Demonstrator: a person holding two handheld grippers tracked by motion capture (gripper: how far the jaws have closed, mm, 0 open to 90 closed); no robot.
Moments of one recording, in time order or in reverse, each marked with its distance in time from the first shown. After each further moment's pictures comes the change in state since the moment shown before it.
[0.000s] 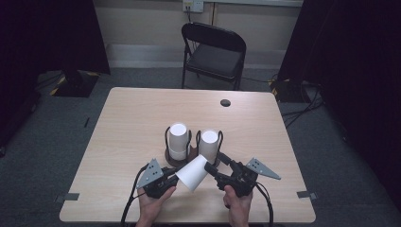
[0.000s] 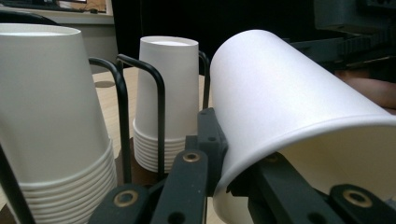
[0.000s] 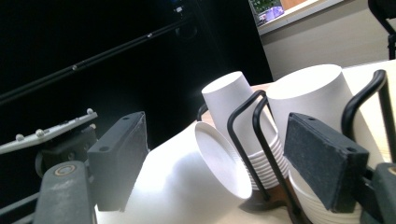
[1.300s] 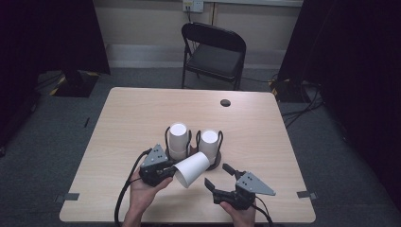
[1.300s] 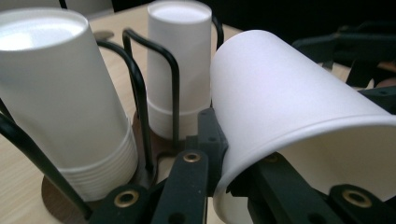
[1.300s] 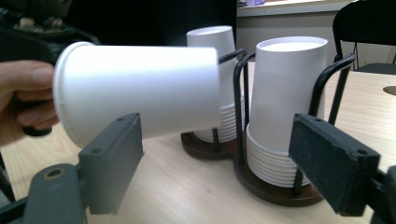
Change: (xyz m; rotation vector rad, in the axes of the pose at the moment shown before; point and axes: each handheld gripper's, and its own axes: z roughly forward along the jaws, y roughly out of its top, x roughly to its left) left arm 0.013 0.049 0.005 0.326 -0.018 0.004; right arm 0.017 -0.024 -0.017 0.142 -0.148 -0.338
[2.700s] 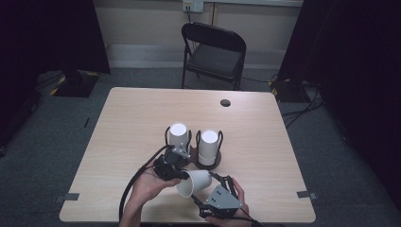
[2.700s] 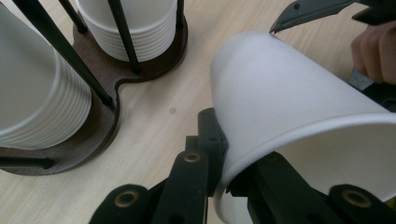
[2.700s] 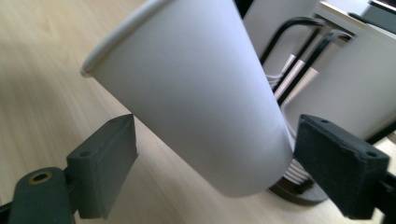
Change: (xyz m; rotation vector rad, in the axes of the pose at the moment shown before) left arm -0.003 0.032 0.034 0.523 -0.125 0.029; right arm 0.039 -0.019 0.022 0.205 0.010 -0.485
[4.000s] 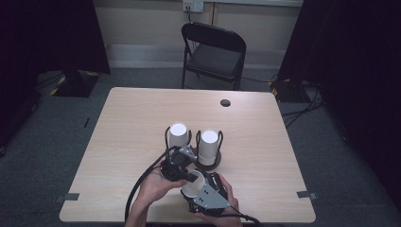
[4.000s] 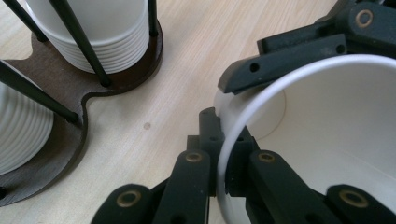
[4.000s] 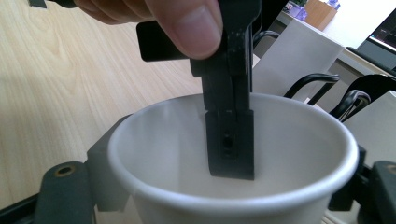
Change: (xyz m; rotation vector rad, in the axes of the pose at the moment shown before) left arm -0.006 0.008 0.013 -0.024 -0.069 -0.016; right arm 0.010 0.022 0.017 -0.074 0.000 -0.082
